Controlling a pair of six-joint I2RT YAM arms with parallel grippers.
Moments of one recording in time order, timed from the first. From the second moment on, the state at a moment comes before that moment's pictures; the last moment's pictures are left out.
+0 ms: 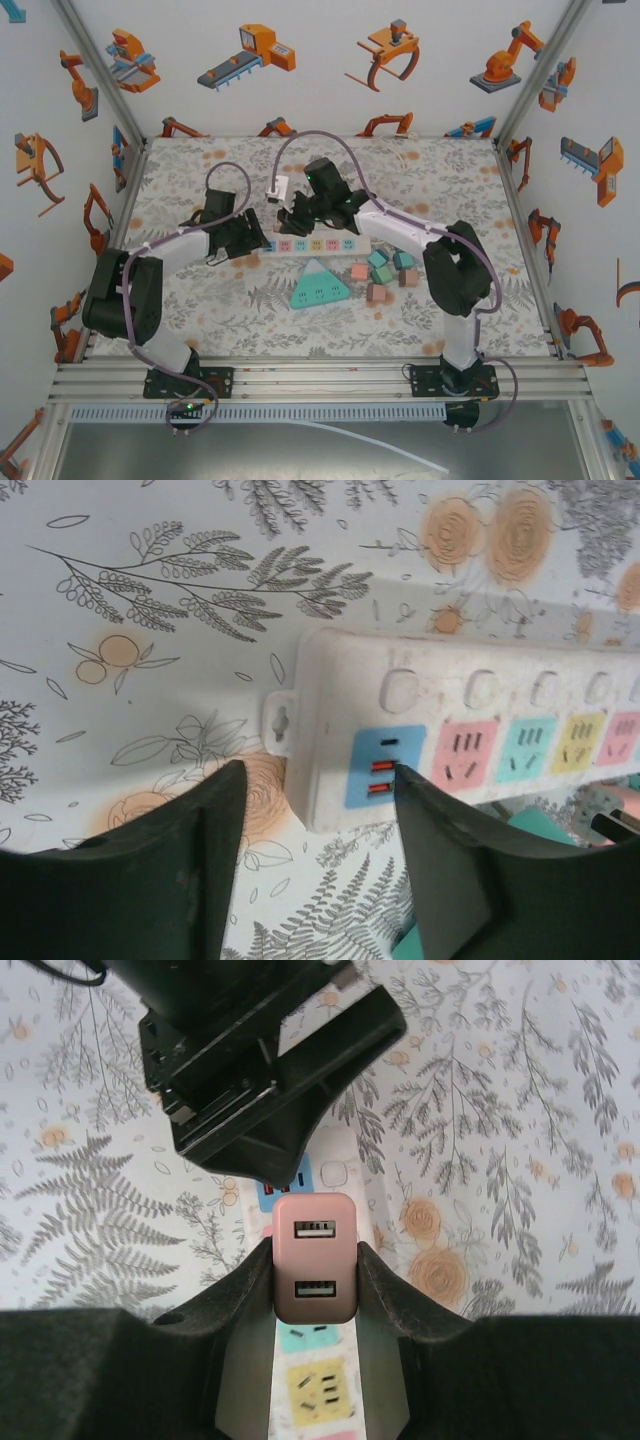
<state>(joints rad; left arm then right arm) -0.32 1.59 0.86 -0.17 0.16 -0.54 0.74 1.91 1.47 -0.18 -0.53 -0.48</state>
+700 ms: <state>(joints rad) -0.73 1.19 0.81 -0.01 0.41 -0.33 0.40 0.93 0.61 -0.14 -0.18 0.51</state>
